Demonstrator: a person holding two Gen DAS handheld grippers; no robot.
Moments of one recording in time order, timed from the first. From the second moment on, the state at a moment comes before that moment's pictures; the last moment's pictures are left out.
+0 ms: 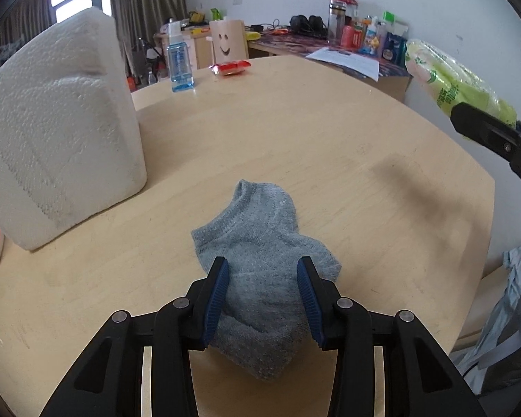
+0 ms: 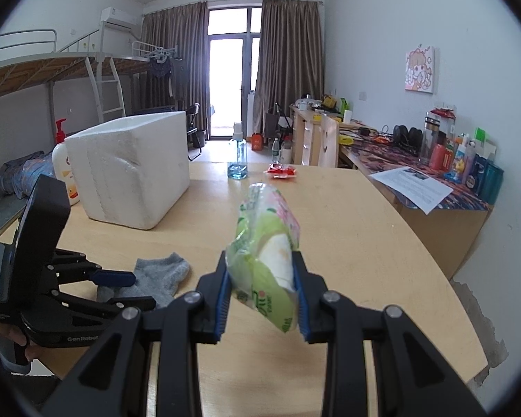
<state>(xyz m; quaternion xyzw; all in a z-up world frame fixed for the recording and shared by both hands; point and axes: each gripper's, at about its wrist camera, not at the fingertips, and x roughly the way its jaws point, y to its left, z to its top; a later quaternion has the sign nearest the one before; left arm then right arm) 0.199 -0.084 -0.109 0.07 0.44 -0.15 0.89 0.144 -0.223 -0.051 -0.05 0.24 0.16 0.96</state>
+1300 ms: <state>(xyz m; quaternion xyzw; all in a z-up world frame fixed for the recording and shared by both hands) 0.161 -0.011 -0.024 0.06 0.29 -0.12 0.95 0.137 -0.170 -0.031 -0.06 0.21 0.18 0.96</state>
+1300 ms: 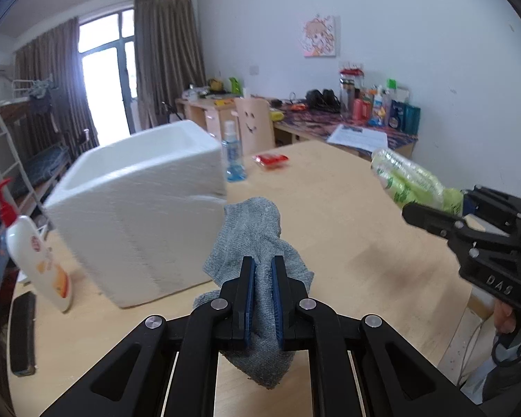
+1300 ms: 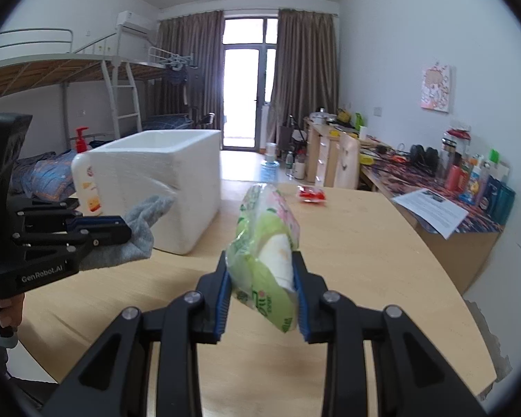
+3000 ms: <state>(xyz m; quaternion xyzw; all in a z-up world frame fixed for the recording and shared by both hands) 0.137 0.095 0.027 -0.01 0.20 -0.01 0.98 0.143 -0.070 0.017 -0.10 0.15 0.30 0.94</state>
